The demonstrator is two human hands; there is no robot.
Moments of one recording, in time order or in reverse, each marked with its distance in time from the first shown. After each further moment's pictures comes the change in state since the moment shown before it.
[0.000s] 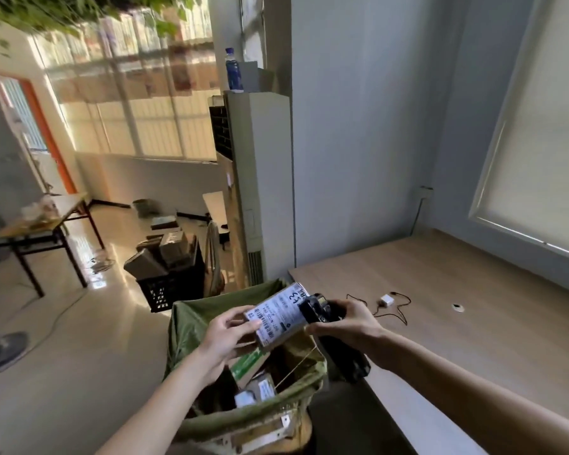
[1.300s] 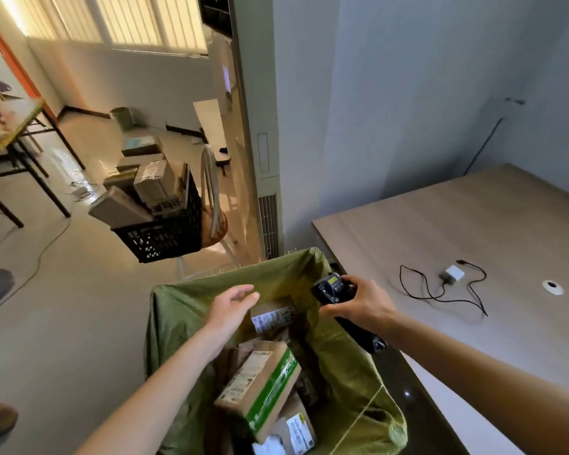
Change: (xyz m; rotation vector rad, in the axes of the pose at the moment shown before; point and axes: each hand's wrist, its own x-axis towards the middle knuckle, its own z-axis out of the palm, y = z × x) left_hand 0.351 -0.088 -0.087 0.443 0.123 -0.115; right_hand 0.360 0.097 0.089 -0.302 -0.002 0.239
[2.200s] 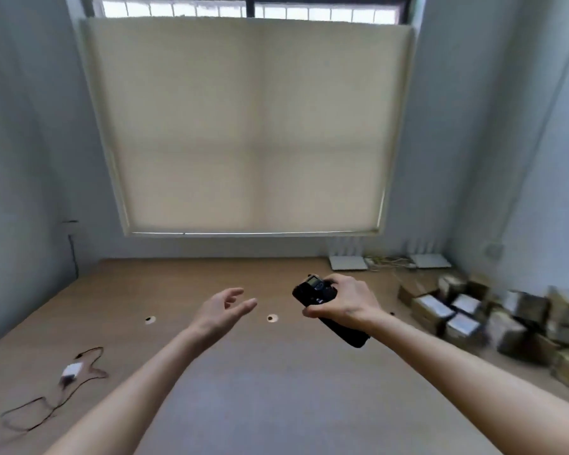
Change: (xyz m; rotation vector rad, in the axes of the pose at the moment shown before) left_hand -0.545 0.256 0.390 0.391 -1.037 0.918; right_hand -0.706 0.226 -0.275 -0.018 1.049 0.685
